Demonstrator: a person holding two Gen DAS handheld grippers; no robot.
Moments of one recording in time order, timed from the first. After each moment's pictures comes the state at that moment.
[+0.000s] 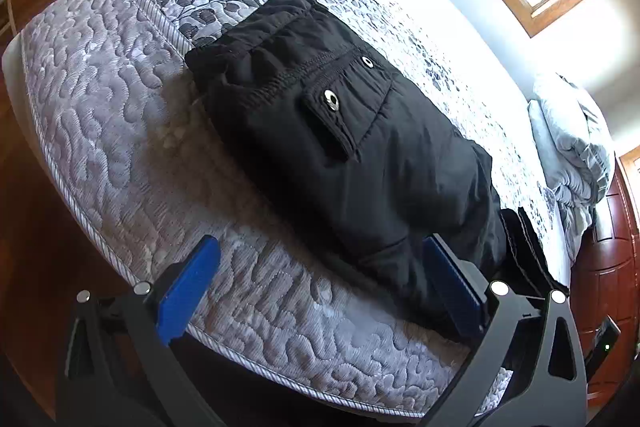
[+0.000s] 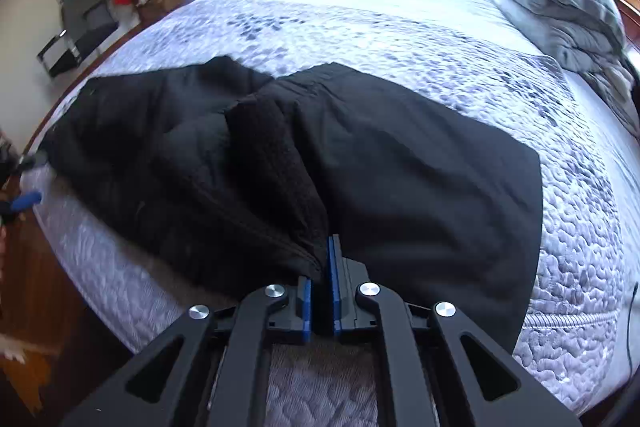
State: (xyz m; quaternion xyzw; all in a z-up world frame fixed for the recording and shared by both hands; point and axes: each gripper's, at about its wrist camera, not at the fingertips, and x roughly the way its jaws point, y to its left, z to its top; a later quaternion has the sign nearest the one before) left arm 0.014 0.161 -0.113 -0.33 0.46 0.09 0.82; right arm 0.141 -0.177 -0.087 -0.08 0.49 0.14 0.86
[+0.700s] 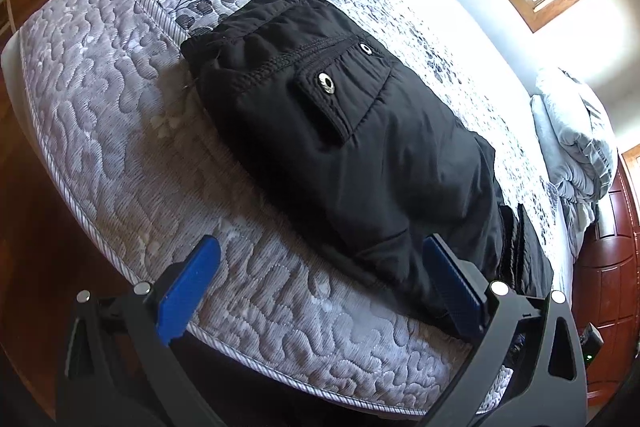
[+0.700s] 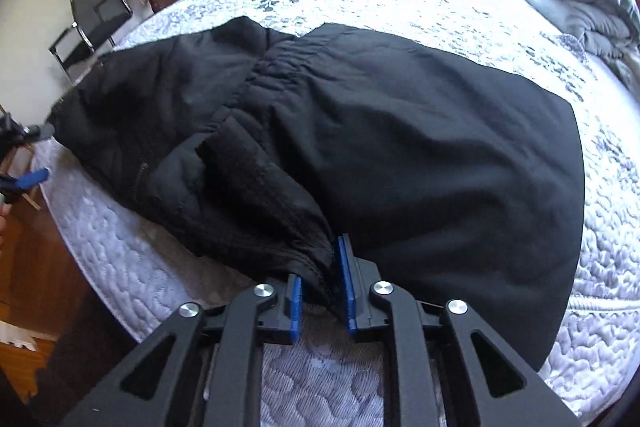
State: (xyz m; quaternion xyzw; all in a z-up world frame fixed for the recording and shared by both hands) left arm 0.023 0.147 -0.122 -0.33 0.47 0.09 0.81; right arm 0.136 -0.185 -0.114 -0.03 0.51 0.16 0.84
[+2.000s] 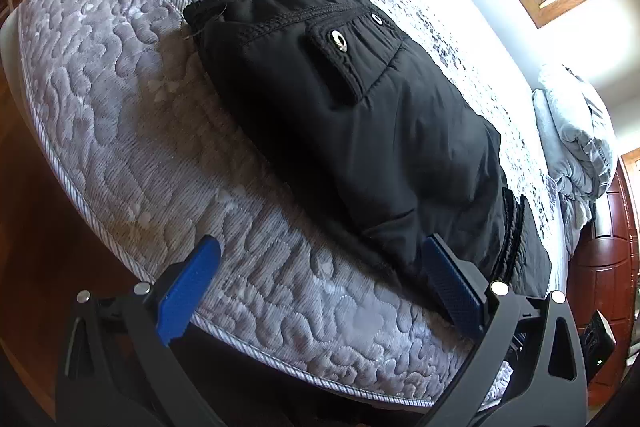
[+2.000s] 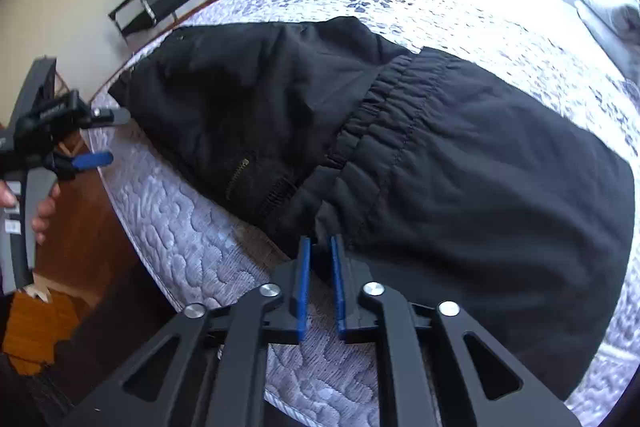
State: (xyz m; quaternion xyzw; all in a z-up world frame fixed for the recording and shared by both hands) left arm 0.023 0.140 -0.142 -0.35 0.49 0.09 0.79; right arm 0.130 -0.124 -0.104 -0.05 0.51 0.27 0.82
